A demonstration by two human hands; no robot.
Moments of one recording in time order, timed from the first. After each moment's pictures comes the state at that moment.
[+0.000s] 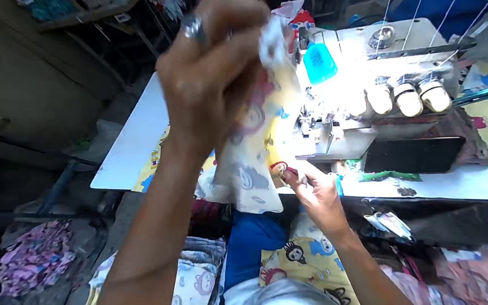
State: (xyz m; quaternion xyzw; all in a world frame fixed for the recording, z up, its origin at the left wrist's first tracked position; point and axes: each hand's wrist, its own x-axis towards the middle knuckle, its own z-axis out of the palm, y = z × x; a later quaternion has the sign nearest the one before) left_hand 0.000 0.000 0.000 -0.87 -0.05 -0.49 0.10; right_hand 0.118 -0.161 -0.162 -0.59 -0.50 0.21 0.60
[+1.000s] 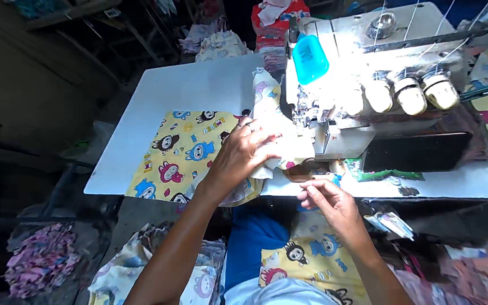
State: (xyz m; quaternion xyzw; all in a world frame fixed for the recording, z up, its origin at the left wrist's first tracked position) left_hand -0.005 -0.009 -0.105 -0.94 -0.18 -0.27 -0.13; right_hand 0.144 -0.199 -0.195 -0.56 -0.42 0.35 0.62
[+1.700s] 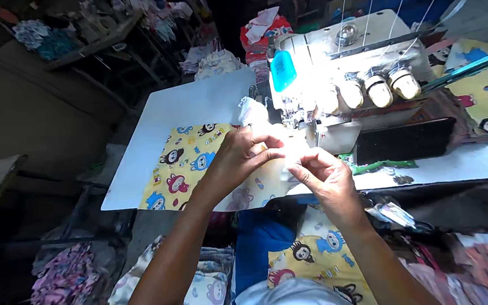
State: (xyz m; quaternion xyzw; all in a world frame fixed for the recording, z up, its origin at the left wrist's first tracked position) left_hand -0.003 -0.032 -0.062 -0.94 -0.12 -0.24 -0.22; right_hand 0.139 -0.170 -0.140 -0.49 -0.39 0.31 0.71
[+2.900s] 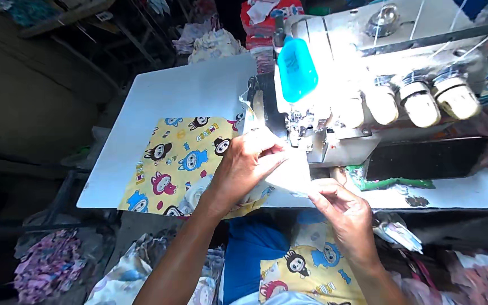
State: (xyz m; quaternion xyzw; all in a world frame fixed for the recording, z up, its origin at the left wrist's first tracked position) left_hand 0.021 -0.017 -0.099 -0.93 -0.18 -0.26 -0.18; right_hand 0.150 -0.184 -0.195 -0.48 -0.34 0.31 0.75
